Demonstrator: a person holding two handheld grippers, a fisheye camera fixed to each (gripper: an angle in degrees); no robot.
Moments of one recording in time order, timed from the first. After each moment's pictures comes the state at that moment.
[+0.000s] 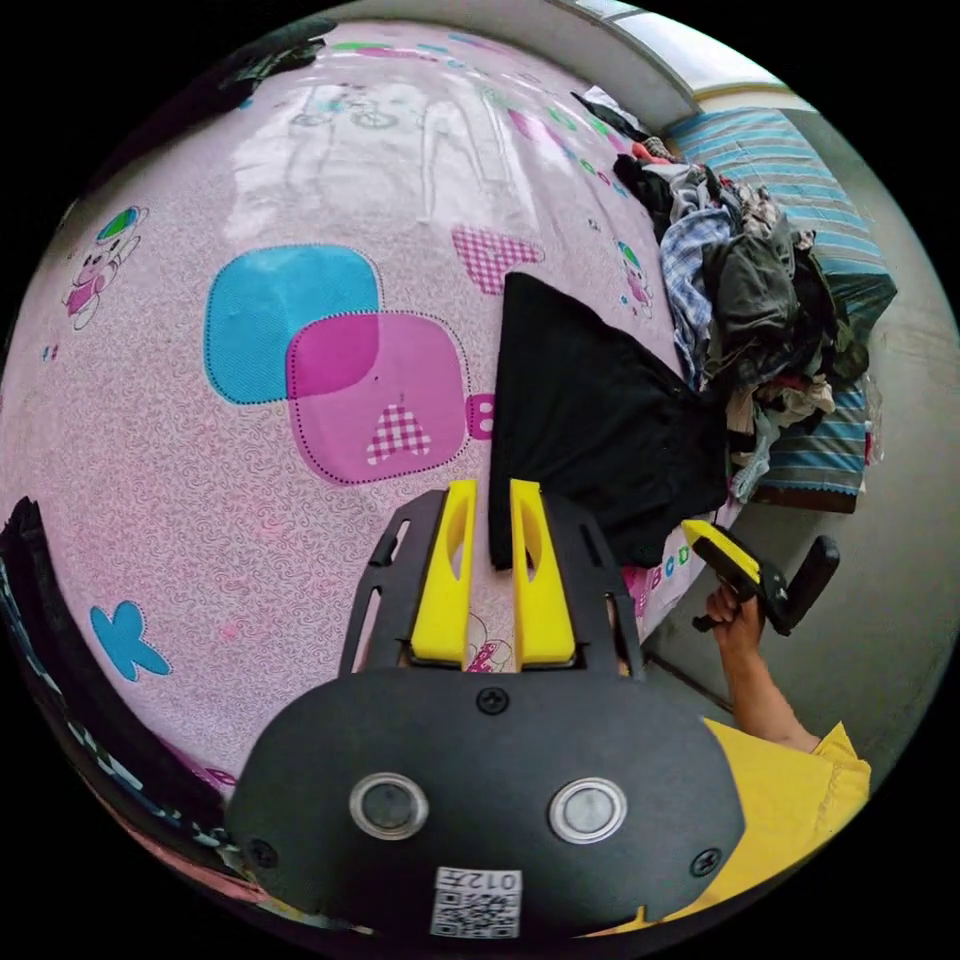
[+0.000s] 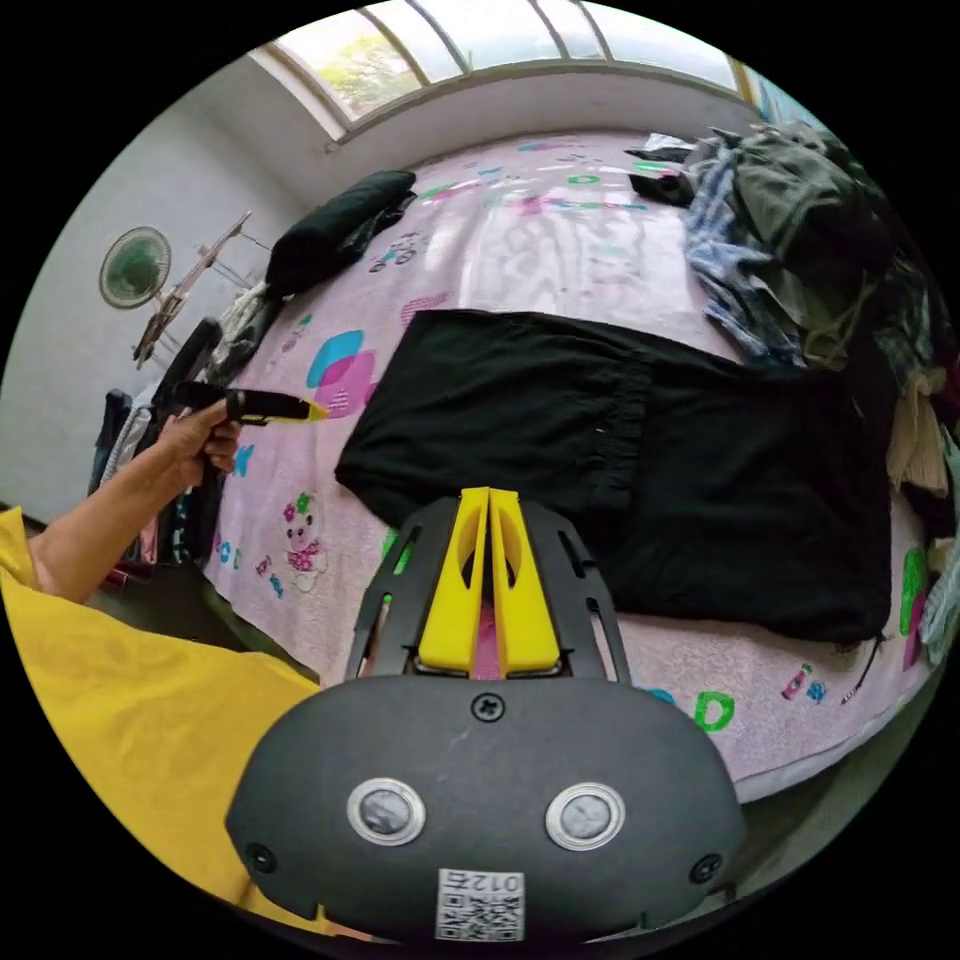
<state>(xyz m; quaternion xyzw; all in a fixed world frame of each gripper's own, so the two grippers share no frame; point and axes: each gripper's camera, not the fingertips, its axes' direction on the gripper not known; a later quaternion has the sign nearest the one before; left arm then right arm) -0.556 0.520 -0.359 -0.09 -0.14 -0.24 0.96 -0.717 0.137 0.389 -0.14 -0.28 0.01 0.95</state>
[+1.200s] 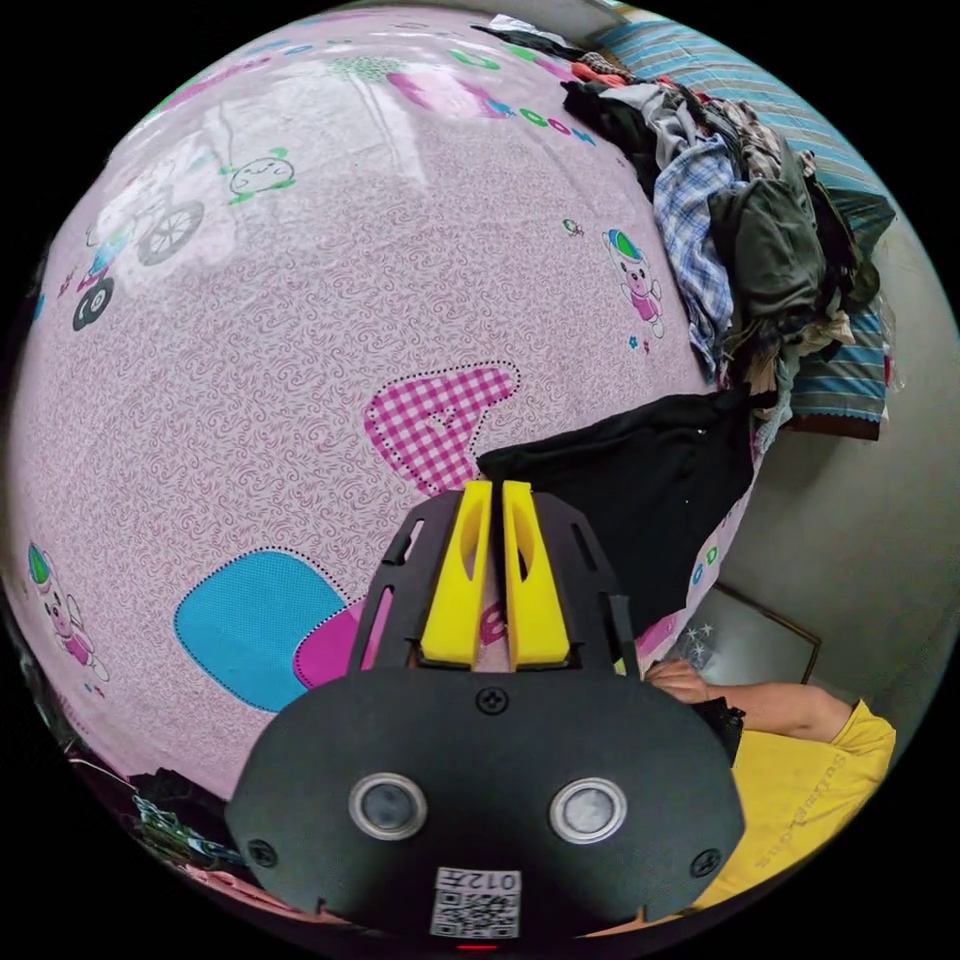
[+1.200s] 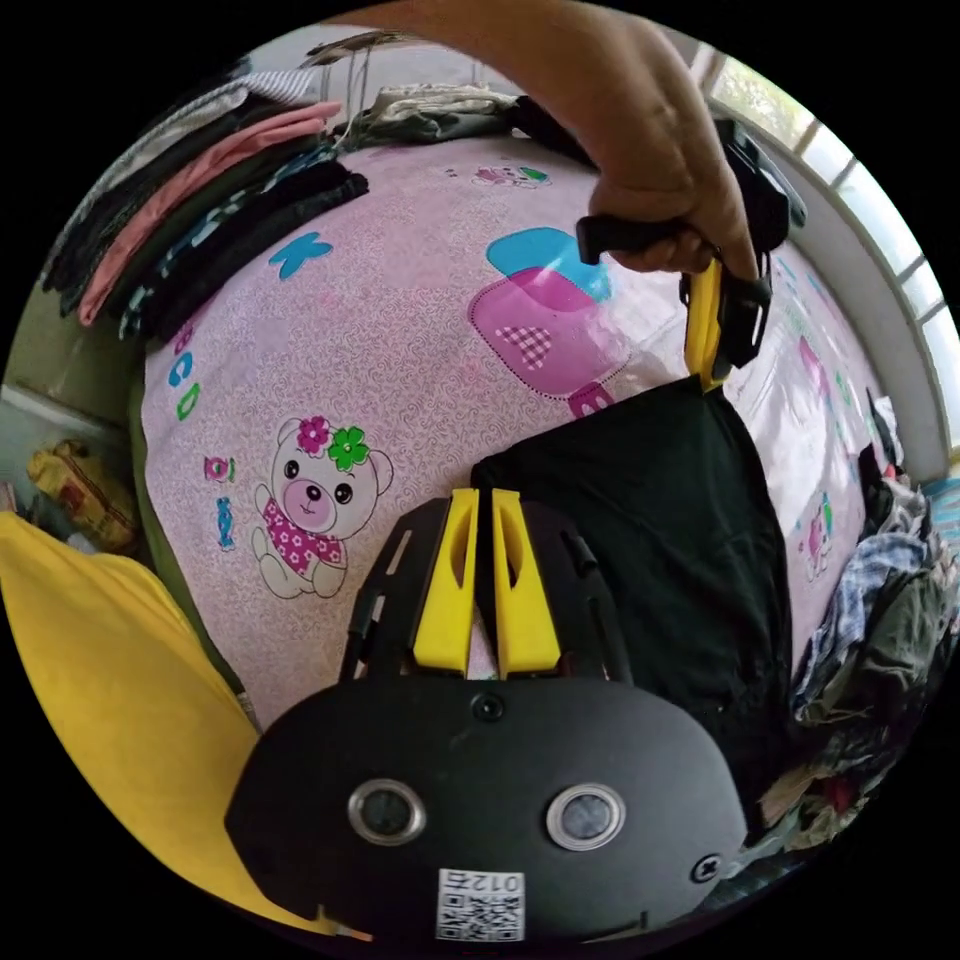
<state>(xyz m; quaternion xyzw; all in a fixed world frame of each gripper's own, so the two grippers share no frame) -0.638 0.306 -0.285 -0.22 -0.16 -0.13 0.95 -0.871 0.111 0.439 -0.17 -0.26 -0.29 0.90</state>
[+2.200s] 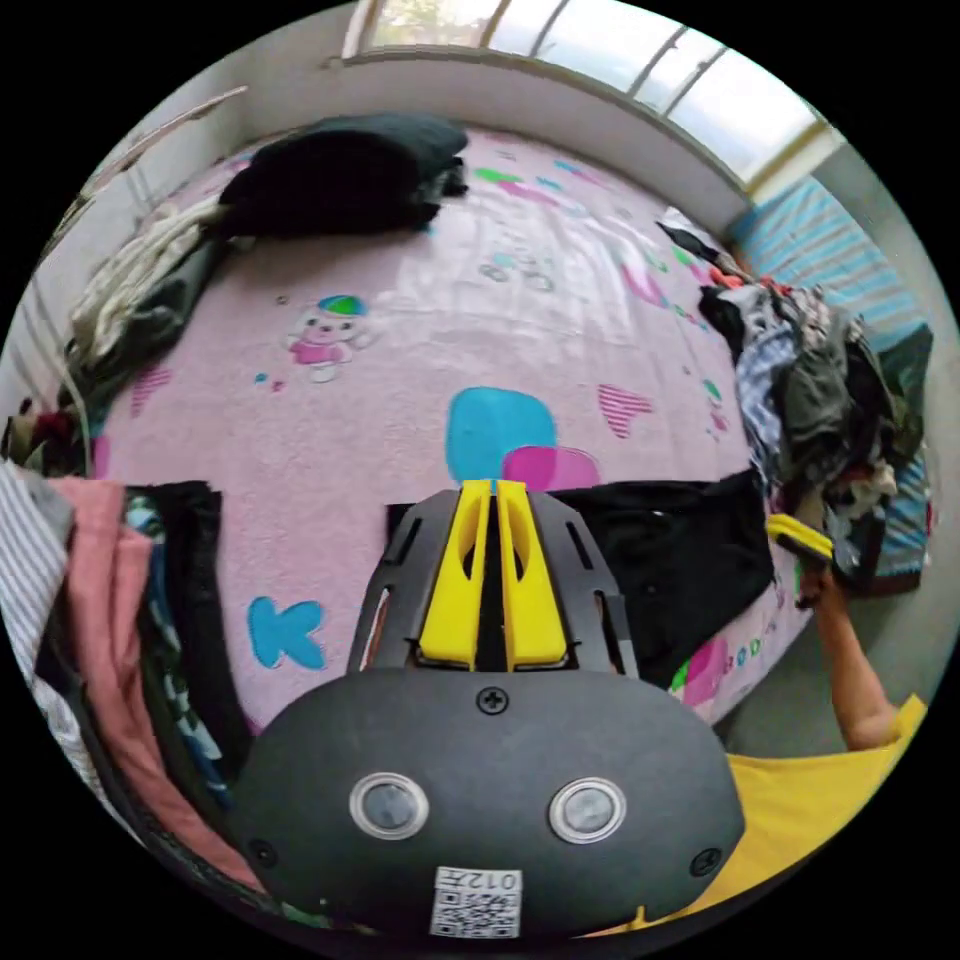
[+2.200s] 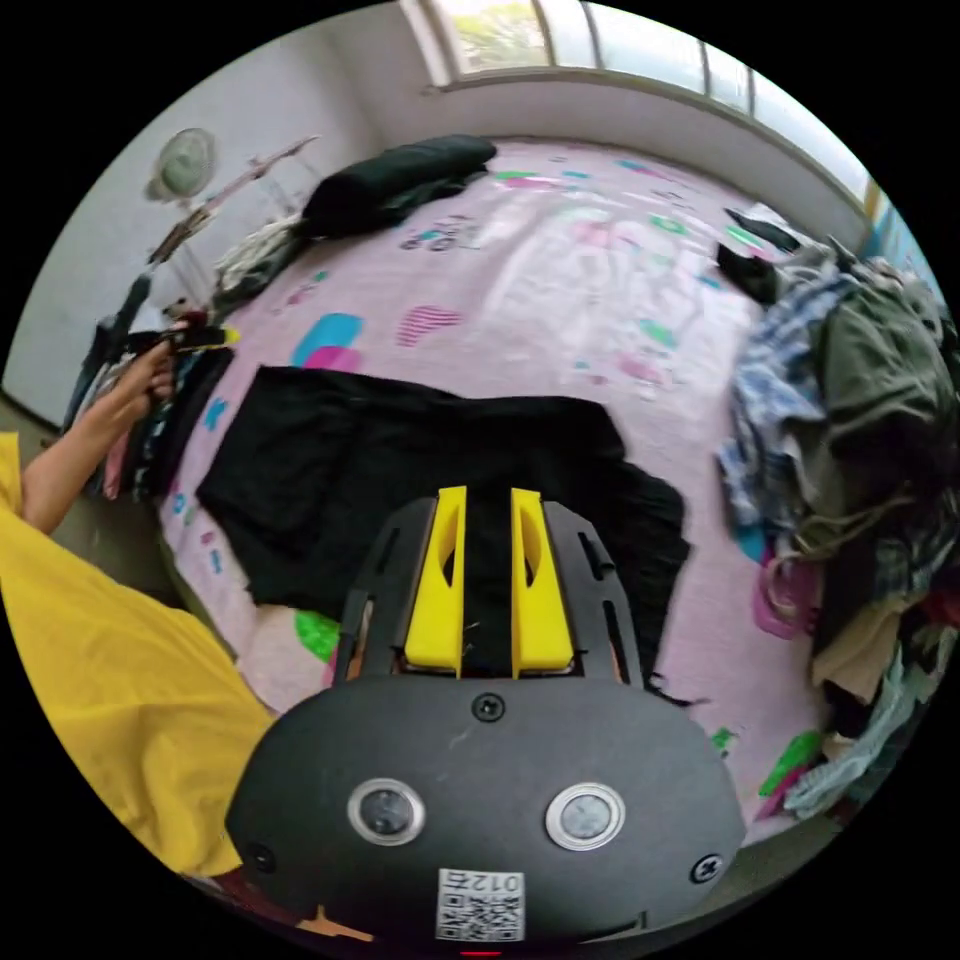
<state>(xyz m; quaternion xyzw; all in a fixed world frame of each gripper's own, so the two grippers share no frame) -0.511 0.474 -0.471 0.03 -0.29 -0.22 0.93 -0.519 -0.019 0.442 -0.17 -0.21 -0.08 0.96</state>
